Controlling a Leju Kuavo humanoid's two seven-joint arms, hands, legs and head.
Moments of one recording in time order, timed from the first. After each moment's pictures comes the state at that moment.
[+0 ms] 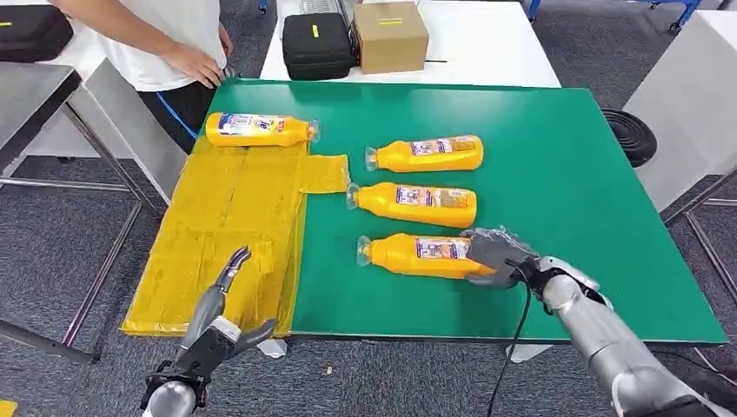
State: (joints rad) left arm 0.01 0.02 -0.25 -1.31 -0.43 0.10 -0.49; right arm -0.49 -0.33 0.46 -0.85 0.41 0.24 -0.41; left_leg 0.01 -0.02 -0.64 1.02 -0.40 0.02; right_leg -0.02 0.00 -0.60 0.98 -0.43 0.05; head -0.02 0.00
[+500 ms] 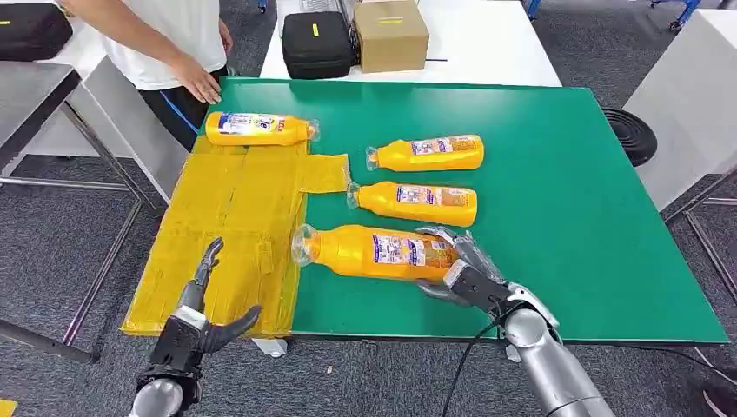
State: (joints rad) left arm 0.02 0.00 -0.19 -1.34 -0.22 0.06 -0.51; right arm -0.25 -0.13 0.27 -1.22 0.41 0.19 -0.56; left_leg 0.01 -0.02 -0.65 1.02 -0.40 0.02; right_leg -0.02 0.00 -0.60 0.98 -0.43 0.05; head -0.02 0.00
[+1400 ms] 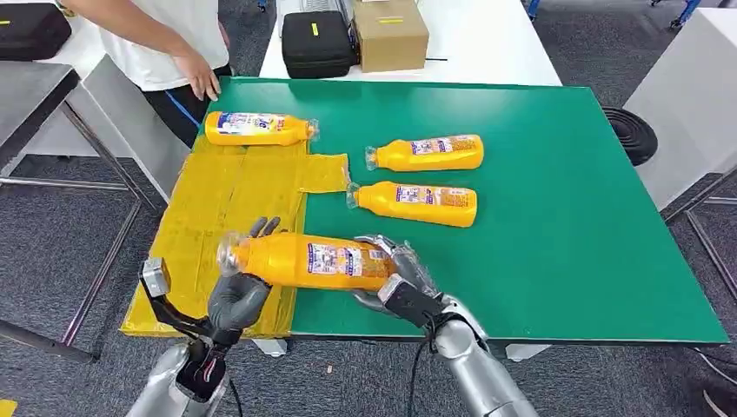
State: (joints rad) left arm -0.15 -0.04 -0.30 -1.18 0.66 -0.66 -0.30; right arm -0.28 0.14 0.31 -1.04 0.51 0.07 -0.65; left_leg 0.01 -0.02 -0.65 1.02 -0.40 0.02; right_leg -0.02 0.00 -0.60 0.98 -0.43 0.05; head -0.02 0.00
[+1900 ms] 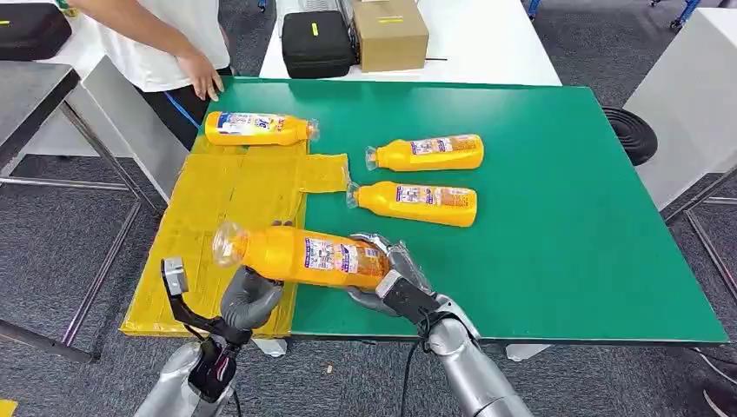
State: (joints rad) left arm -0.18 -0.05 -0.34 -1.13 0.58 -0.58 -0.35; right arm -0.30 0.15 0.31 -0.99 0.46 0.07 -0.67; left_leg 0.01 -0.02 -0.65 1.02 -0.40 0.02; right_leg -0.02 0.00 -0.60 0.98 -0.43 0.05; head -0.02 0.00
